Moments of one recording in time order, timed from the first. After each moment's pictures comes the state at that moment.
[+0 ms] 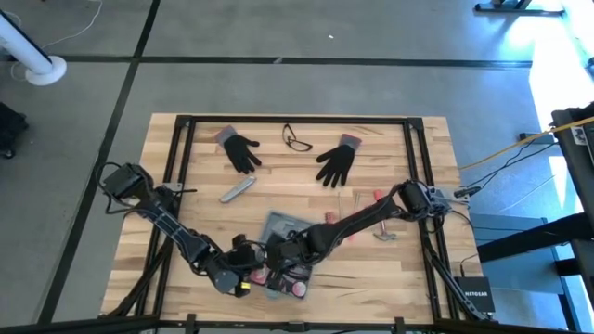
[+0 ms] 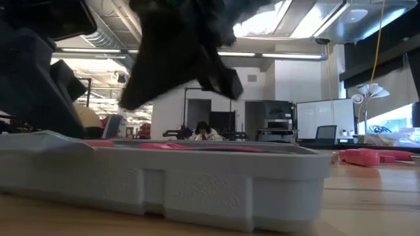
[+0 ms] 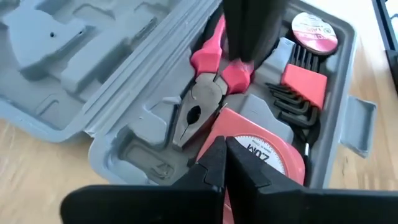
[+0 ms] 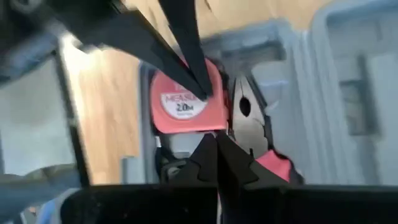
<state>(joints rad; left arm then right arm) -0.75 1.75 0.77 0.05 -0.54 -0.82 0.37 2.23 1.77 -0.49 0.02 0.83</state>
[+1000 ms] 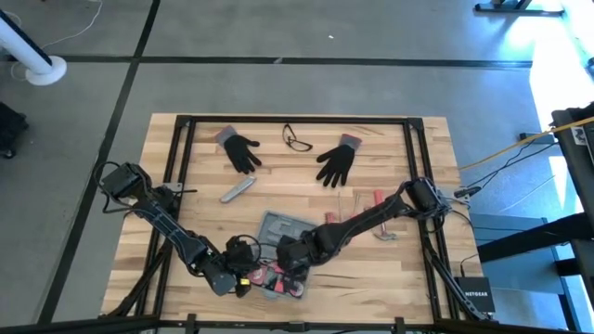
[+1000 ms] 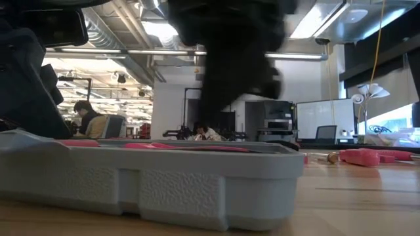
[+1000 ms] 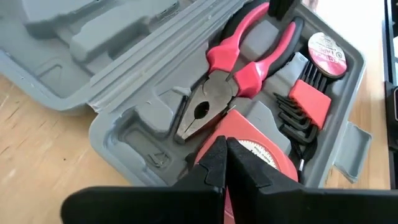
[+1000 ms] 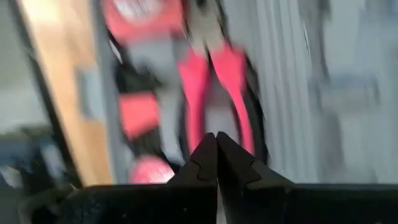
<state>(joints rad) -0.76 1.75 0.77 -0.01 -0.54 -1.10 0.39 2.16 1.66 -0.55 -0.04 0.84</state>
